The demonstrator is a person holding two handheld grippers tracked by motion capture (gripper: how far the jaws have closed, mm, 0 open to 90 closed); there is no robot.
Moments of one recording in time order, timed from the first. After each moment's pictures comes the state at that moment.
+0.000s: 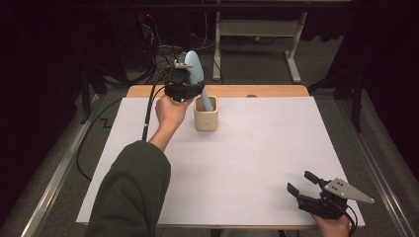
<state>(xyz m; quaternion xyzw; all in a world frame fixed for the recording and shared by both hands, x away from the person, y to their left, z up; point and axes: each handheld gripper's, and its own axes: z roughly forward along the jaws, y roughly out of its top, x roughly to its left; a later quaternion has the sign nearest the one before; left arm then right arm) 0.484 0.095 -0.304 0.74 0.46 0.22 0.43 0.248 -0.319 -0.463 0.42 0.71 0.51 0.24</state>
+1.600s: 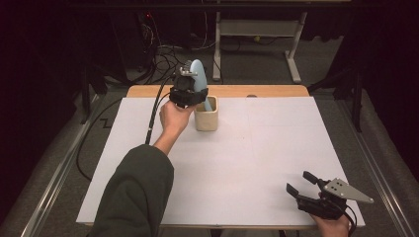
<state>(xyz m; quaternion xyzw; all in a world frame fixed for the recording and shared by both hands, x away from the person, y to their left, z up) 0.486 0.087 -0.327 0.76 0.46 0.21 0.41 0.248 -0.318 -0.463 0.41 0.71 0.51 0.24</state>
